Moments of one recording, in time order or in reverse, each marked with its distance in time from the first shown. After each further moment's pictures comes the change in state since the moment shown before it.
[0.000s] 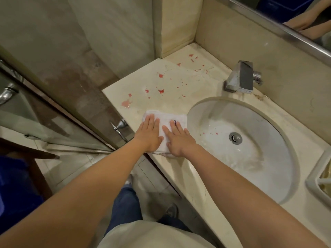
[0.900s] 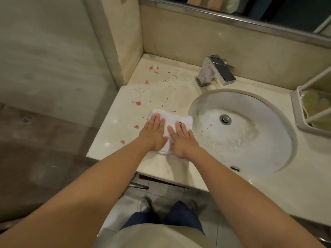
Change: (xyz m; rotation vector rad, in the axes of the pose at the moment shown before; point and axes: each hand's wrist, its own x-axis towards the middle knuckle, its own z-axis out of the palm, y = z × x) left_hand 0.125 -0.057 -0.088 0.334 -0.088 0.559; right_hand 0.073 -0.052 -0.049 0.414 0.109 0.575
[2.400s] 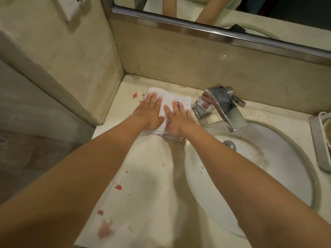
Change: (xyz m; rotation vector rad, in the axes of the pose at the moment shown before) left_hand 0.204 -0.046 -0.144 -0.010 0.035 0.037; right_hand 0.190 0.052 -0.155 0.078 0.037 0.056
